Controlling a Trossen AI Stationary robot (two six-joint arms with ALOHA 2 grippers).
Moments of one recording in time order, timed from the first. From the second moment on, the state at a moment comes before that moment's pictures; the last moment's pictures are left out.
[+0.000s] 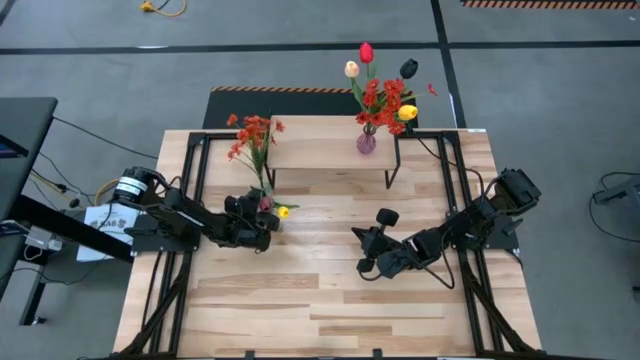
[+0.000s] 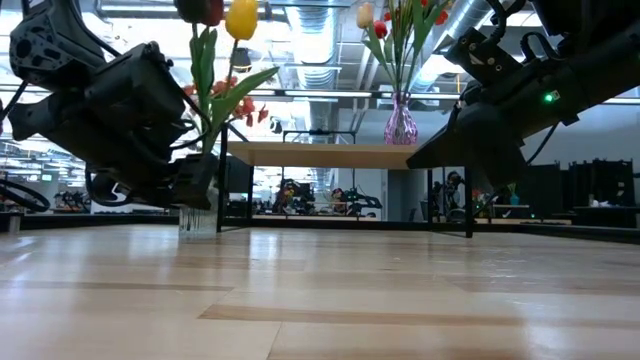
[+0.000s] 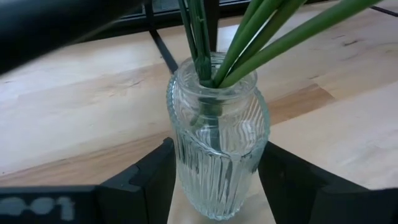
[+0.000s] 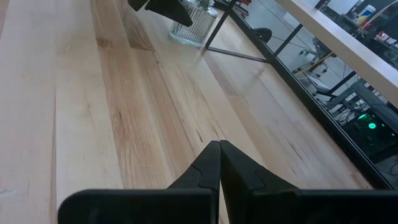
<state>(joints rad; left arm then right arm) -0.20 1.62 0.42 0.10 -1.08 -1.12 0.47 1.66 0.61 0.32 0.94 0.10</state>
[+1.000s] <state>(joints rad) -0.45 1.39 0.42 0.15 -1.14 -1.03 0.47 1.66 0.61 0.34 0.94 0.10</state>
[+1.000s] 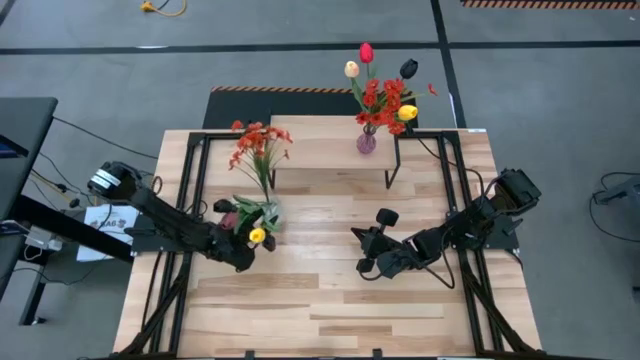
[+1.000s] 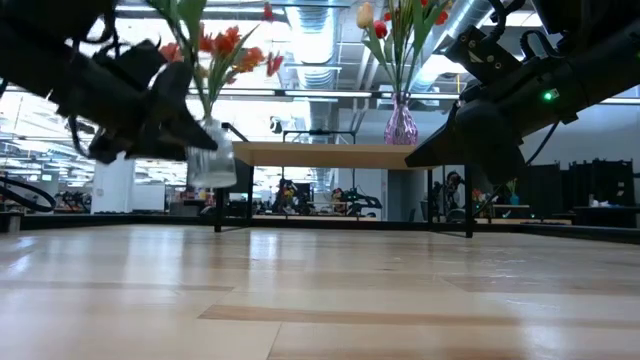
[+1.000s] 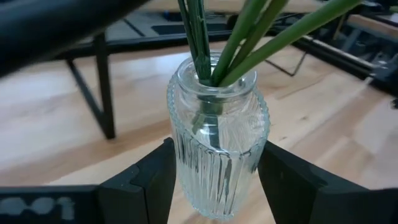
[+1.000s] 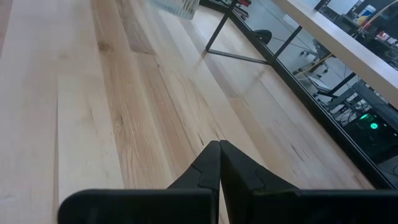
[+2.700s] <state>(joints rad) 0.24 1.26 0.80 0.11 -0.61 -0.28 0.46 1.65 0.61 0.36 0.91 0.07</state>
